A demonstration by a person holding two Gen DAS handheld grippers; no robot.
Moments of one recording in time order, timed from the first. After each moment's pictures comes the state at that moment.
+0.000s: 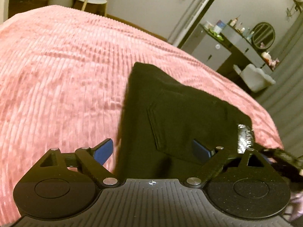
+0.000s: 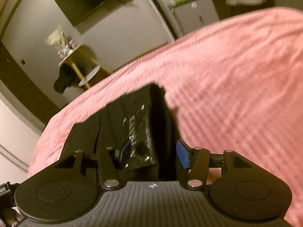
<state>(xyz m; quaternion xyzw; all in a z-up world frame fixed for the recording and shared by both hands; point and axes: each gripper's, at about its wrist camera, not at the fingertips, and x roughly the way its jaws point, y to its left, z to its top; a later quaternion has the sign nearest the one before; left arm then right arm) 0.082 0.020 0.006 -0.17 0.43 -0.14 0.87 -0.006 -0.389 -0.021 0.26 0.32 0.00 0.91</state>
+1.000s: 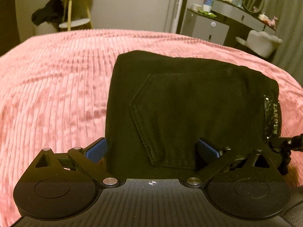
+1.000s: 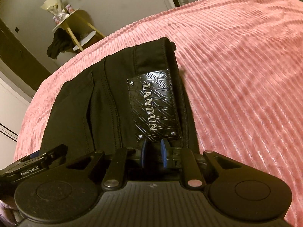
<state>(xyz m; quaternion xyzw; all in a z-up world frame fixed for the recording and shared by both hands) 0.095 -0.043 -0.043 -0.02 0.41 -0.14 0.90 0.013 -0.366 -0.059 0.23 0.43 0.03 0.87</state>
